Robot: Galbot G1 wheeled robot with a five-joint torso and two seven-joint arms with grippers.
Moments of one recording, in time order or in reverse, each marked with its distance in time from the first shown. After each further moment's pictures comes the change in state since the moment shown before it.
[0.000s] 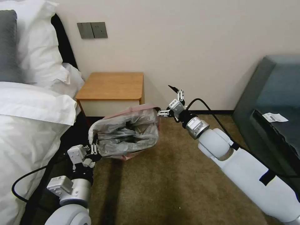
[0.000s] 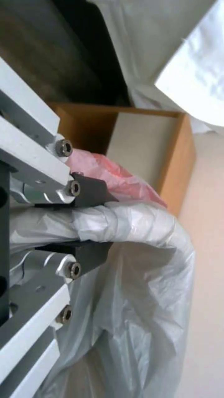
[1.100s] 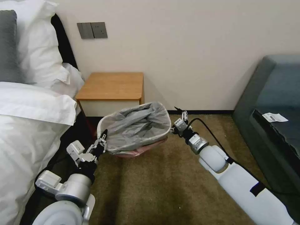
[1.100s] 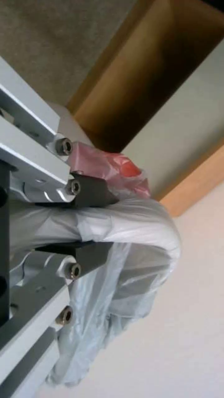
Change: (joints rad) left arm -0.042 -0.025 -0.042 -0.085 -0.648 0.146 -0.123; right arm -0.149 0.089 0.050 -0.239 -0.085 0.146 -0.010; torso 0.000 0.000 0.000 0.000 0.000
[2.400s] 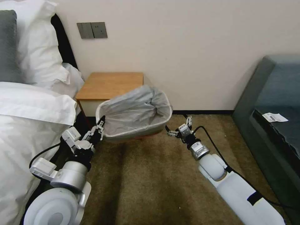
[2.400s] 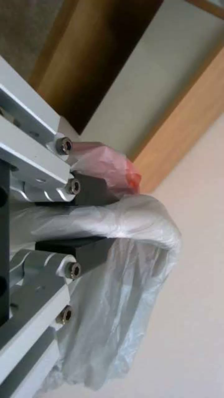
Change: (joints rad) left arm -0.113 0.103 -0.012 0.011 0.030 -0.018 0.009; right arm -0.085 0.013 0.058 0.076 0.050 0.090 0.093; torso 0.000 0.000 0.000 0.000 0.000
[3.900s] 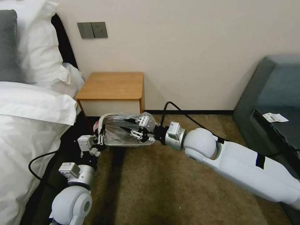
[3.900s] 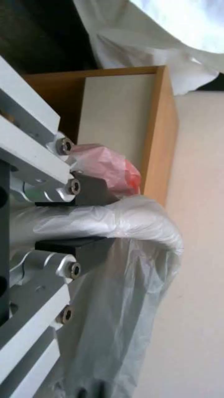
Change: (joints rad) left arm -0.040 0.065 0.063 0.316 0.626 -0.237 0.222; right arm 0.605 -0.189 -0.588 0.226 0.520 -0.419 -0.255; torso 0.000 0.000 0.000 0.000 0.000
